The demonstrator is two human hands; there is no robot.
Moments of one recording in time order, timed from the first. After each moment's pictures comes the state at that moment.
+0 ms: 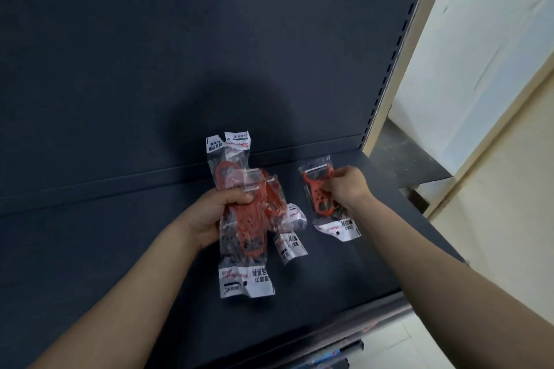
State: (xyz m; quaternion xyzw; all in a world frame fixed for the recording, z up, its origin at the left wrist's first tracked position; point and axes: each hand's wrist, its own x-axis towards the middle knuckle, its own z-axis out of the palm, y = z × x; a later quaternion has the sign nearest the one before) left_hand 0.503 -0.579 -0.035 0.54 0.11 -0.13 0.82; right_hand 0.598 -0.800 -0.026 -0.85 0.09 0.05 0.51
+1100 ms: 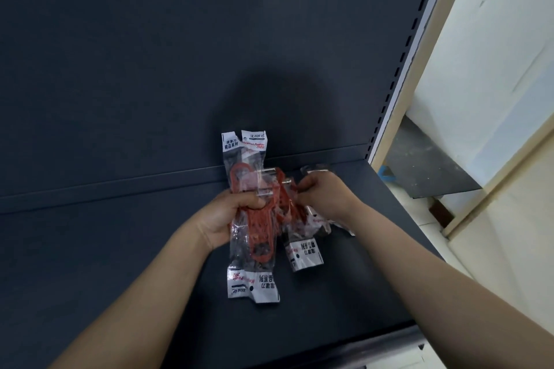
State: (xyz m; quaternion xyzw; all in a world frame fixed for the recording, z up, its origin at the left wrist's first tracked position) left_hand 0.536 -0.615 -0.034 0.55 0.12 -0.13 0.82; right_hand 0.619 -0.795 -0.021 -0.88 -0.15 0.15 0.43
